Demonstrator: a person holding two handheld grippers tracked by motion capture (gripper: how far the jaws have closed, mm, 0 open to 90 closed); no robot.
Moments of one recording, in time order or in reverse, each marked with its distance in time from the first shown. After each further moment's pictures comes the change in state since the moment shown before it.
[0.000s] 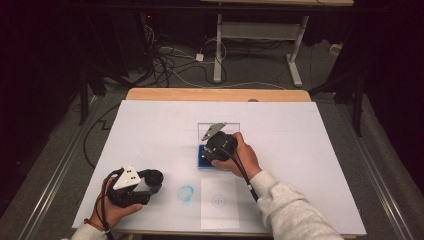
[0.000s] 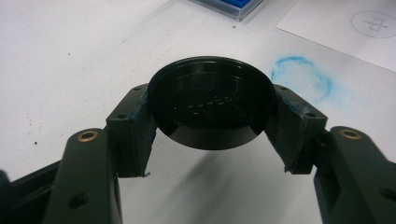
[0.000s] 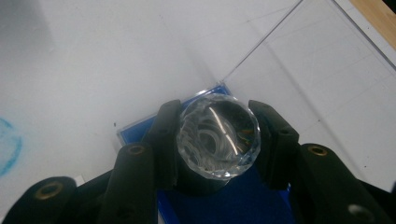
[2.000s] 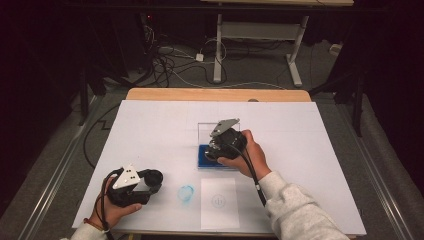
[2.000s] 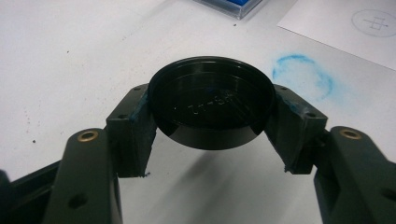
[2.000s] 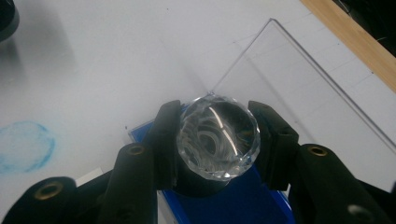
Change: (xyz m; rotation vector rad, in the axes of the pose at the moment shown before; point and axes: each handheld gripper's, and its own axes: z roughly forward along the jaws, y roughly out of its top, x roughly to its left) left arm 0.002 -0.001 0.000 -0.001 -0.006 -0.006; right arm -0.010 -0.004 -0.039 -0.084 0.011 0.040
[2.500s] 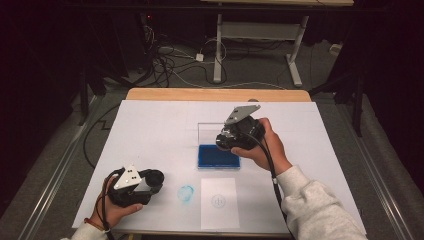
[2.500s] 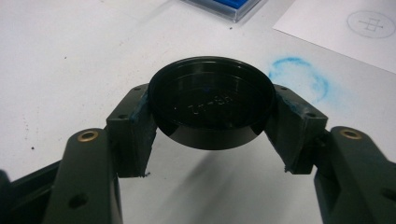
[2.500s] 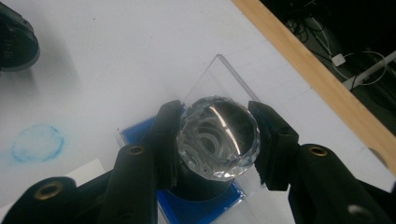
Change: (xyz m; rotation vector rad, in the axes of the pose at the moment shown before) left arm -0.003 0.004 0.001 0.001 -0.002 0.021; right arm -0.018 0.016 -0.064 -0.048 -0.051 -0.013
